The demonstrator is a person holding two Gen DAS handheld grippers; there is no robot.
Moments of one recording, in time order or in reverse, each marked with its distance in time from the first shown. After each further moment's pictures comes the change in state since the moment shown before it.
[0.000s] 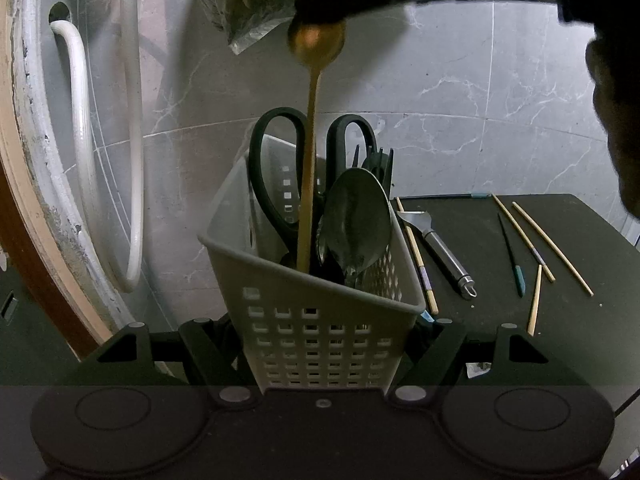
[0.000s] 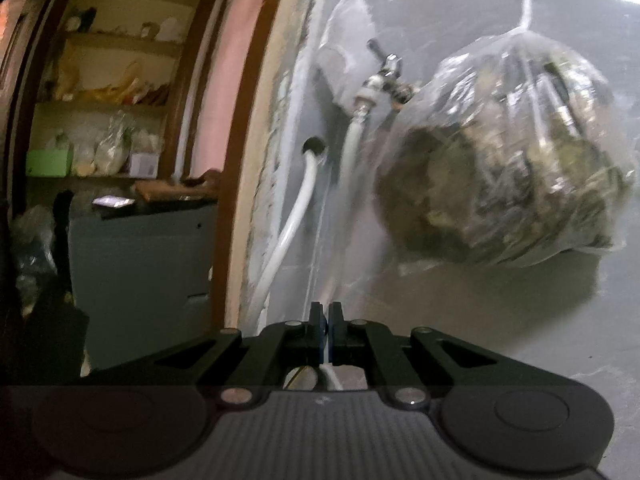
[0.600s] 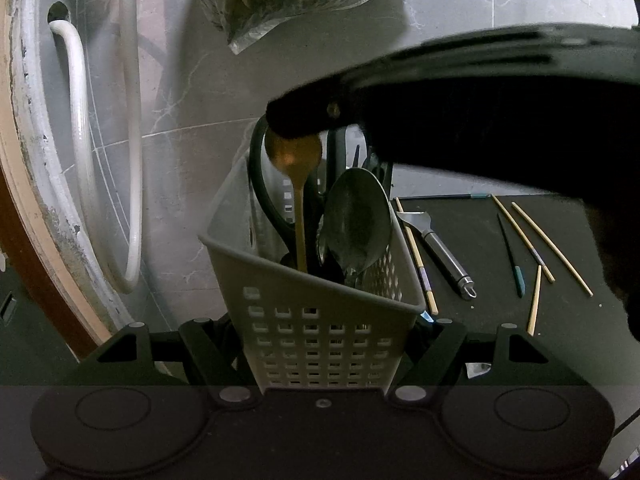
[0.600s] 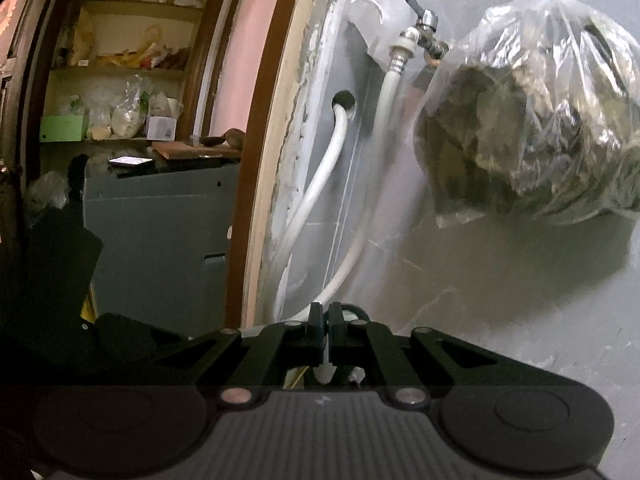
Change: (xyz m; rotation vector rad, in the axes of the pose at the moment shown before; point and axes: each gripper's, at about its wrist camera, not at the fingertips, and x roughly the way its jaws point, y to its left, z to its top) left arm 0.000 0.000 0.000 -0.001 -0.003 -0.003; right arm 0.013 0.020 -0.027 -0.023 0.091 0.045
